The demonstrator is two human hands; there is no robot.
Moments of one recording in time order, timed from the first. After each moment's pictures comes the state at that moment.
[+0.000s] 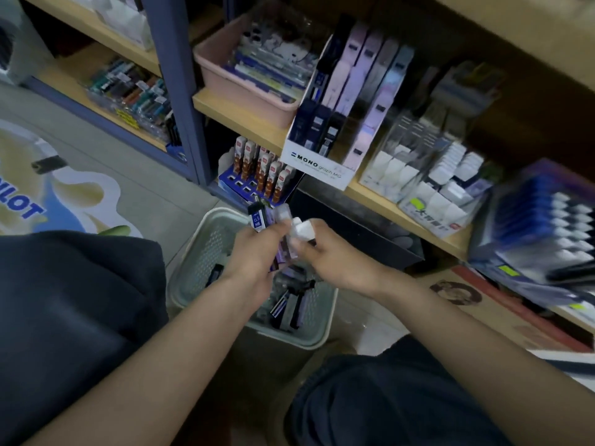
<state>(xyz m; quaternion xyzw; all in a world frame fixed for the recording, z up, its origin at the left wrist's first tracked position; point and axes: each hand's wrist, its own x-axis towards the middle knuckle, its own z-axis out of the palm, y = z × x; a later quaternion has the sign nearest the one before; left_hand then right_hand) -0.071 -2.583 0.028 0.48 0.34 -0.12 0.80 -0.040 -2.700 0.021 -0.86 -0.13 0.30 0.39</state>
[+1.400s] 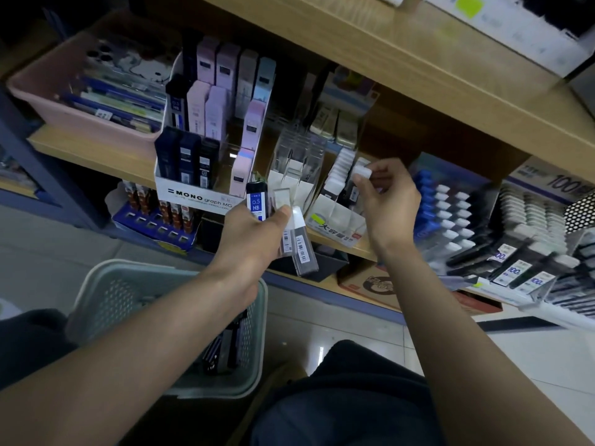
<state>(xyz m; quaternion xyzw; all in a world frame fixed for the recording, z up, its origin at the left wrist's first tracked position) -0.003 -2.685 0.077 0.61 0.18 -0.16 0.76 0.035 -2.861 0.062 -0.89 0.14 -0.24 0.37</state>
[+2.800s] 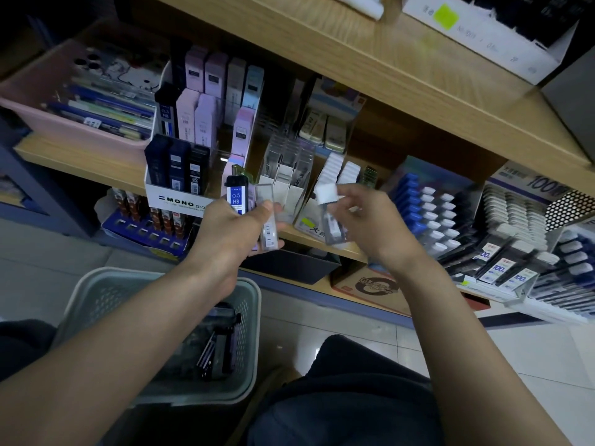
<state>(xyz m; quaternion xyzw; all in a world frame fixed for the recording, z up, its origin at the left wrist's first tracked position) 0.009 -2.672 0.076 0.60 0.15 -0.18 0.76 0.008 -2.846 0.097 -0.92 0.08 0.05 0.38</state>
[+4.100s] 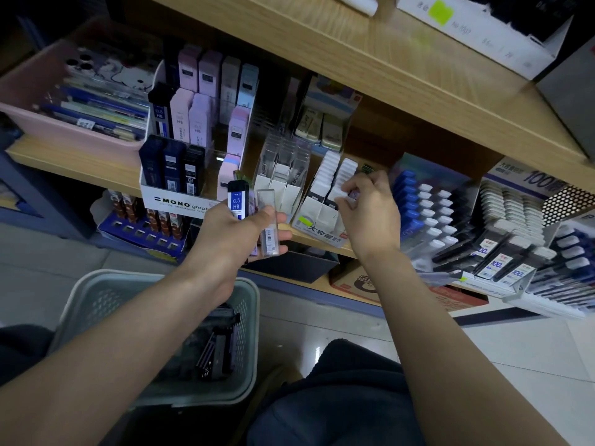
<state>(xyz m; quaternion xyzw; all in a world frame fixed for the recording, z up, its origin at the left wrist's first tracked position) 0.005 -2.671 0.076 0.57 0.13 -0.21 0.78 0.023 -2.861 0.061 -0.97 0.10 -0.15 0.15</state>
